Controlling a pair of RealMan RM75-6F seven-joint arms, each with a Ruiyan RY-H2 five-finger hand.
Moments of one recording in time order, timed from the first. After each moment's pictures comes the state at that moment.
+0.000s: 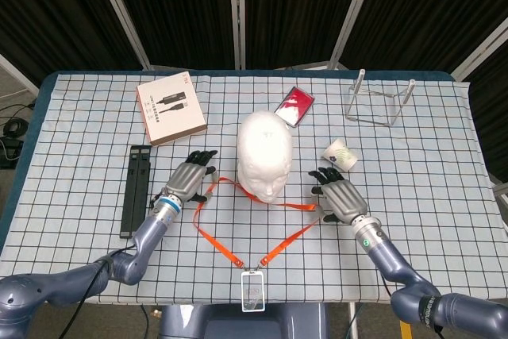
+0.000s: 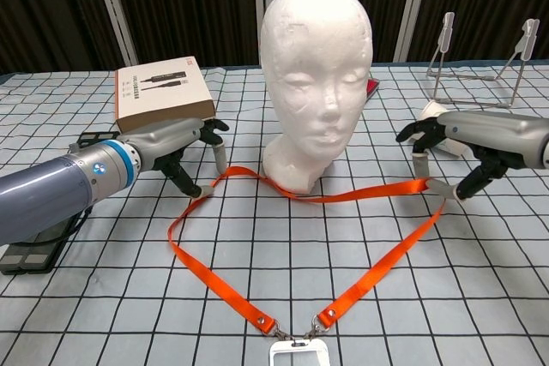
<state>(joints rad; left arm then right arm) -0.80 -1.84 -0.22 -1.07 1.15 0.80 0.13 0.63 -1.43 0.11 -1.51 -1.21 0.90 -0.13</state>
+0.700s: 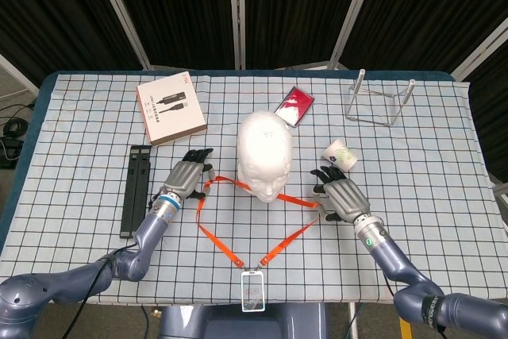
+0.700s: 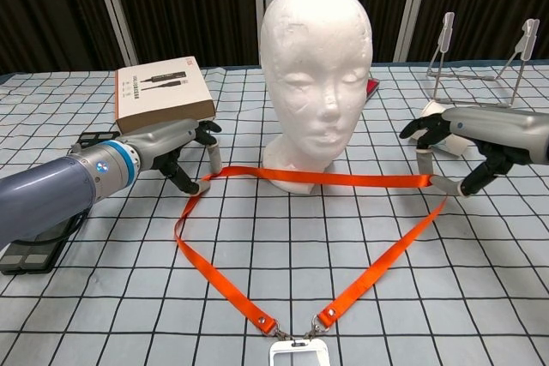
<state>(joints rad) -0.81 -1.86 -0.24 -1.03 1.08 0.78 0.15 0.63 -1.41 0.11 -1.51 -1.22 0.90 -0.11</state>
